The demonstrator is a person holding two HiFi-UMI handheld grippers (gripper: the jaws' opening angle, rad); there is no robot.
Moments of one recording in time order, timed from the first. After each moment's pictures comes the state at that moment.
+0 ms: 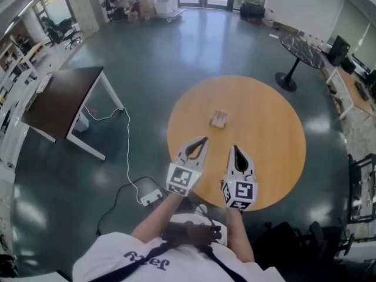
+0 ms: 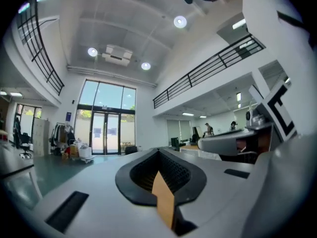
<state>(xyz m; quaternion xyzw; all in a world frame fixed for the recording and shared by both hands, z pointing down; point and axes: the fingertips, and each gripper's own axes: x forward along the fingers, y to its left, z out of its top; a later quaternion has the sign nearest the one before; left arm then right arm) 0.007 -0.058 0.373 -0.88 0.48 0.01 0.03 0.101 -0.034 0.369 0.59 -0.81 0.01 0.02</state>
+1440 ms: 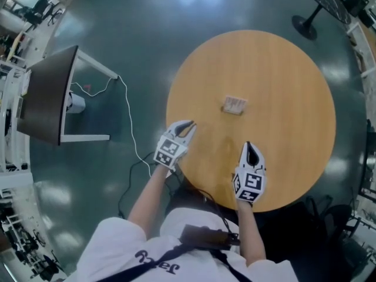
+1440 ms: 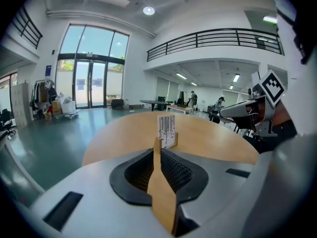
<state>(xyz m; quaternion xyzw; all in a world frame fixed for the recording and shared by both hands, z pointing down) -0.068 -0.205 0.628 -0.89 0.38 -0.21 -0.14 0.129 -0.139 0.565 0.63 -0.74 0.20 0.16</state>
